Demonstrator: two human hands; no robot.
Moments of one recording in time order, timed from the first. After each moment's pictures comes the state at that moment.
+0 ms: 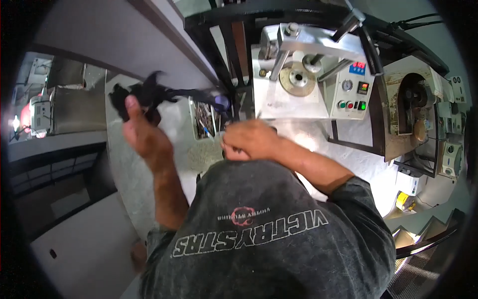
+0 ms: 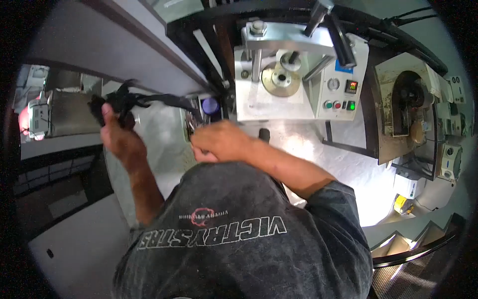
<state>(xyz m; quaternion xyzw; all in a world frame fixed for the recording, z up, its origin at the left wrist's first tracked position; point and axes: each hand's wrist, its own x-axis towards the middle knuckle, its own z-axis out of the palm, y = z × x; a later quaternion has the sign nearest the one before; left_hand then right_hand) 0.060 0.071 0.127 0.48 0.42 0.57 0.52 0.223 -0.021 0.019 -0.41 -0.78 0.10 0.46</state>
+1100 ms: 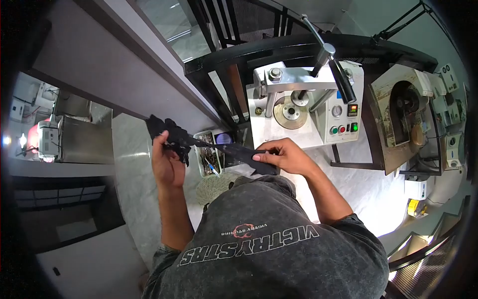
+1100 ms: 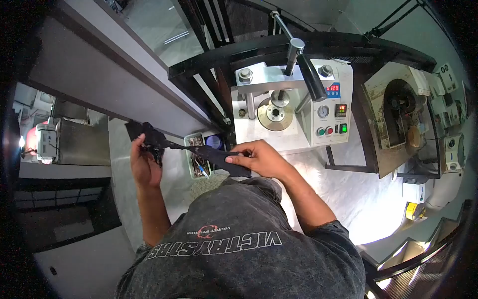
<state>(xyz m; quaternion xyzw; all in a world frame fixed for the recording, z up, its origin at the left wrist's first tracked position) 0.044 0.107 0.091 0.32 0.33 0.48 0.75 0.295 -0.055 0.035 -0.58 -0.45 0.52 0.44</state>
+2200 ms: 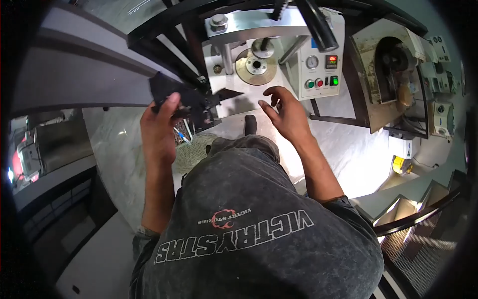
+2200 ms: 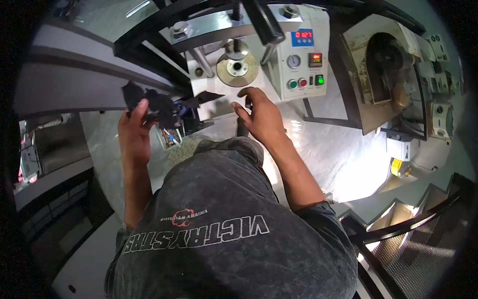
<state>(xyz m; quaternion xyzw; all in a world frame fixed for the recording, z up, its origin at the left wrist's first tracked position) 0.122 0.069 0.063 0.49 0.42 0.32 0.70 0.337 -0.106 0.005 -0.82 -0.39 0.20 0.37</state>
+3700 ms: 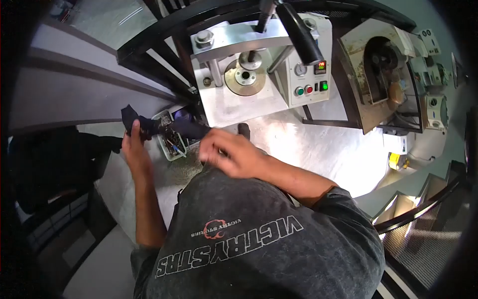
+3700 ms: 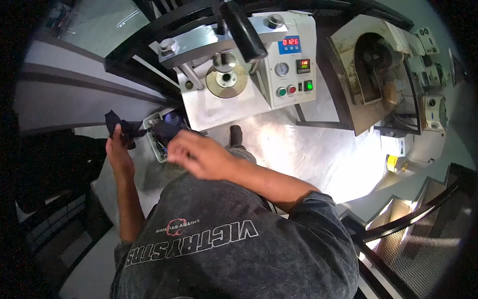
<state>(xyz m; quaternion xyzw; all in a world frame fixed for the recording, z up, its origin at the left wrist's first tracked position) 0.078 0.108 0.015 0.53 0.48 0.39 0.58 0.267 -0.076 0.024 -0.53 -0.54 0.34 0.57</state>
